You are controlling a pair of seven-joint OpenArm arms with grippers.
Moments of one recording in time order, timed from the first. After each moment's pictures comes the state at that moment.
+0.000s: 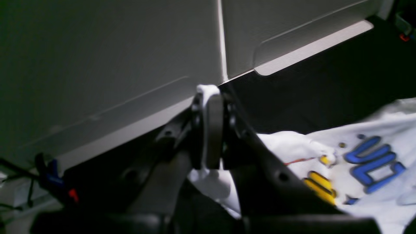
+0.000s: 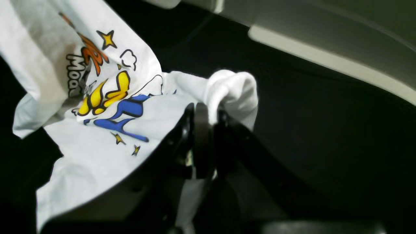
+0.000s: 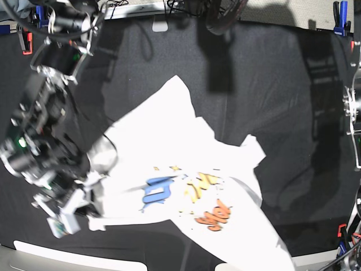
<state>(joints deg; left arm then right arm) -50.6 -23.0 5.8 81.8 -37.7 -23.0 55.1 17.0 10.5 19.3 106.3 22.0 39.4 -61.2</state>
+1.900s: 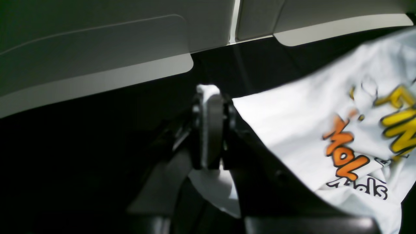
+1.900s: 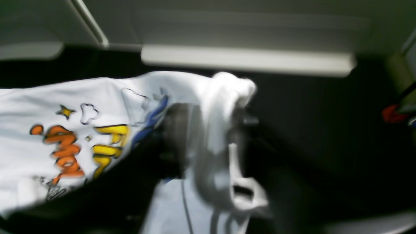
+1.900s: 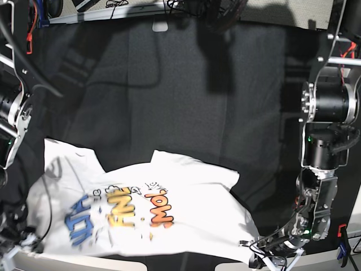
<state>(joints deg) -48.4 -8.5 5.8 43.8 -13.3 -23.0 19.9 51.1 28.4 14.8 45.5 12.8 36.2 -40.6</state>
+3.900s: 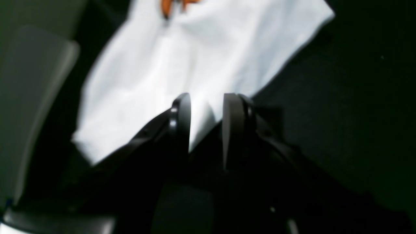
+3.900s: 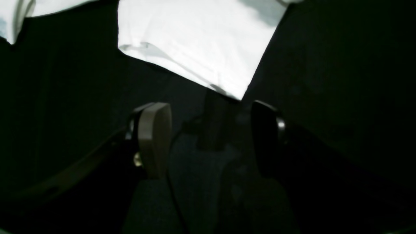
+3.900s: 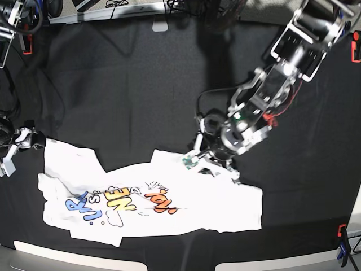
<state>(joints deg) -19.3 -9.4 37.3 73.2 14.7 -18.2 21.7 10.8 39.8 17.4 71.1 40.8 39.6 -60.2</state>
